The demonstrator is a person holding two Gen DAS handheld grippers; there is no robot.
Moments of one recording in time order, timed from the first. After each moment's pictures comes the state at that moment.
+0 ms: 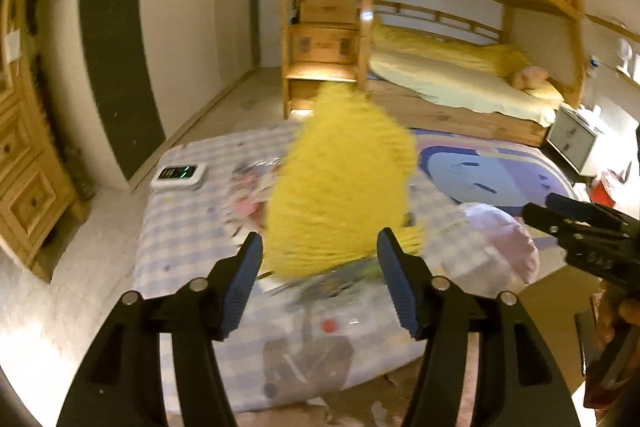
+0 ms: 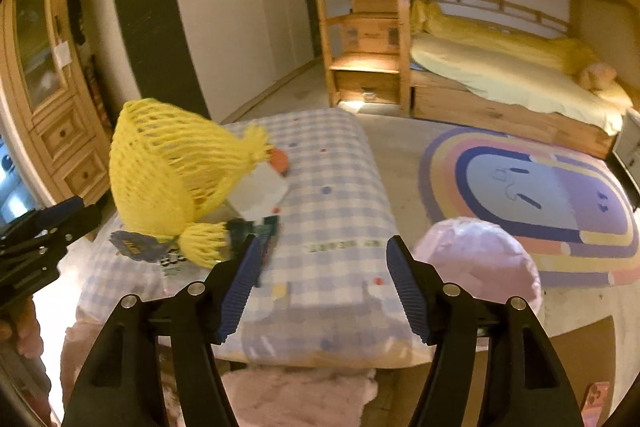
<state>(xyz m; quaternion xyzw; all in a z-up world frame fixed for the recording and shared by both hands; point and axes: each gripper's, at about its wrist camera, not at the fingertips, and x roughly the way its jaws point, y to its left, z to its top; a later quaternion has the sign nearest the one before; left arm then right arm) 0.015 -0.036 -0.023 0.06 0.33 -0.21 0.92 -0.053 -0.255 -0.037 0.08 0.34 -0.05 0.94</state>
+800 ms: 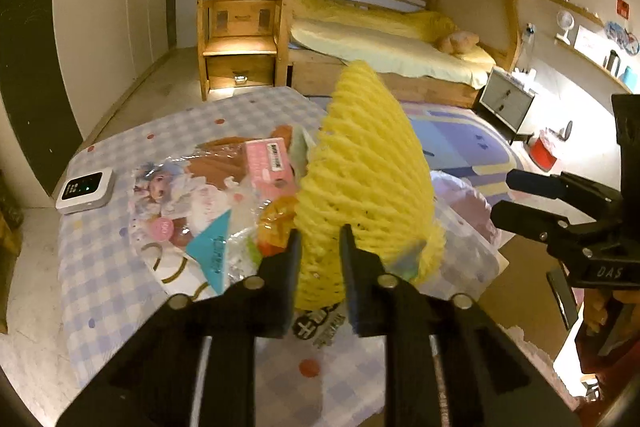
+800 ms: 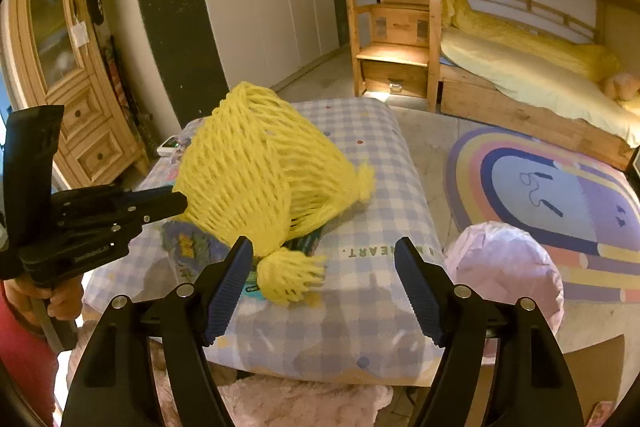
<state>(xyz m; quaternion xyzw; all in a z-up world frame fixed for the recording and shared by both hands) 0.065 -0.072 -0.059 0.09 0.36 -0.36 0.85 -0.033 -0.233 -0.044 0.07 0.36 -0.01 0.93</state>
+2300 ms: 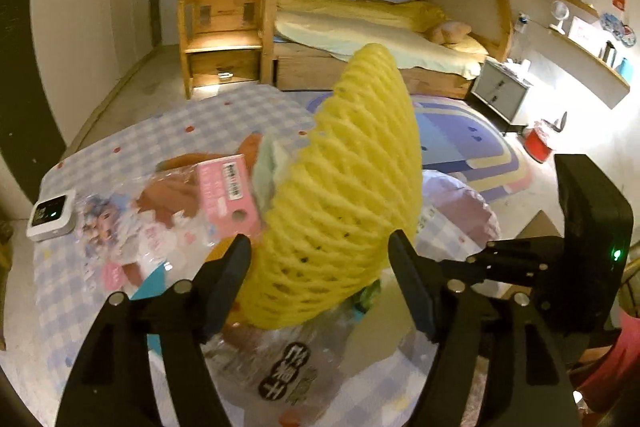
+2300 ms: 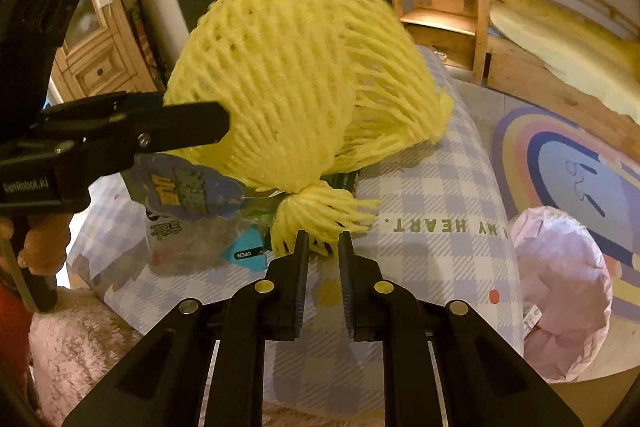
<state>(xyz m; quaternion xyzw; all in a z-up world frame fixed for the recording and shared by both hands) 0.091 -0.111 -0.071 0.10 0.37 -0.39 0.84 0.008 -0.223 -0.115 0.06 0.41 0.07 0.91</state>
